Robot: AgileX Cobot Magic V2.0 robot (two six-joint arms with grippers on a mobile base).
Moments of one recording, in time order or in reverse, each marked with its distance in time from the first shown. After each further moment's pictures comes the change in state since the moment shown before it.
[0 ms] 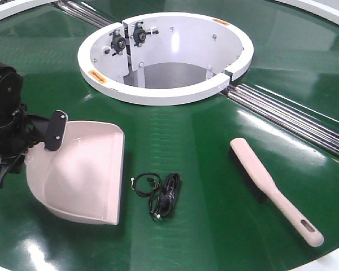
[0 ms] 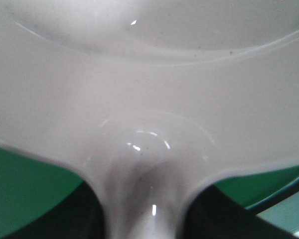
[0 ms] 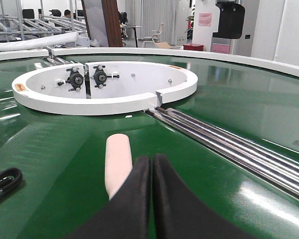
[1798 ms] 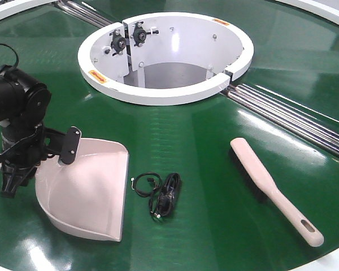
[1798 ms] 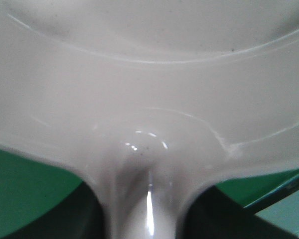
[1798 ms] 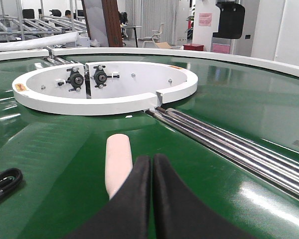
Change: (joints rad) left arm -0.070 0.093 -0.006 0.054 0.056 -0.065; right arm 0.000 0.000 0.000 0.000 0.000 0.000
